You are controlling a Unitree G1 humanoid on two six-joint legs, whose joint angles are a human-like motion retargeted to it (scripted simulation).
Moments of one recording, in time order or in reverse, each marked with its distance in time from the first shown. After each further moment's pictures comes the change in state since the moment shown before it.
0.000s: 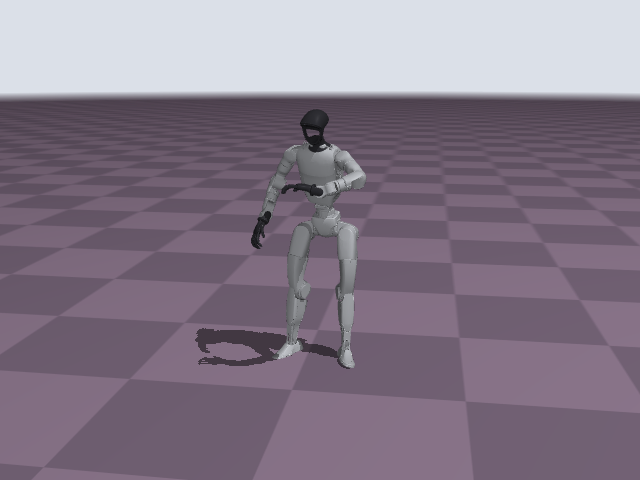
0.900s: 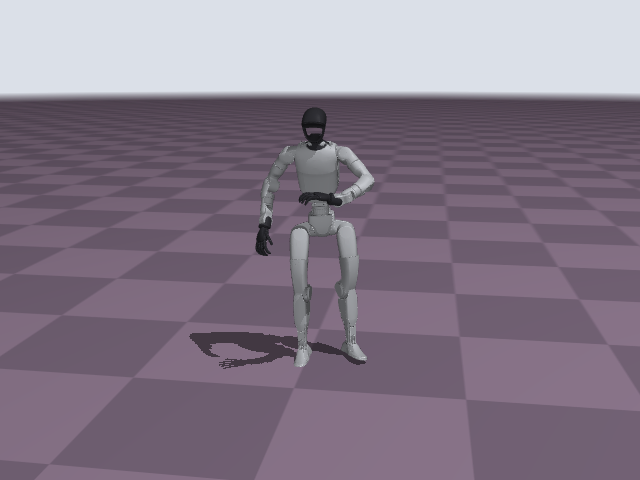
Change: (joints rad) left arm 0.335 -0.254 0.196 0.123 -0.013 0.031 0.044; right arm 0.083 -0.031 0.008 0.040 0.003 0.005 0.014; waist 0.000 0.014 0.162; left_leg 0.213 0.008 -0.026 0.000 -0.027 0.002; right_leg 0.177 0.120 0.171 0.025 -0.095 0.000
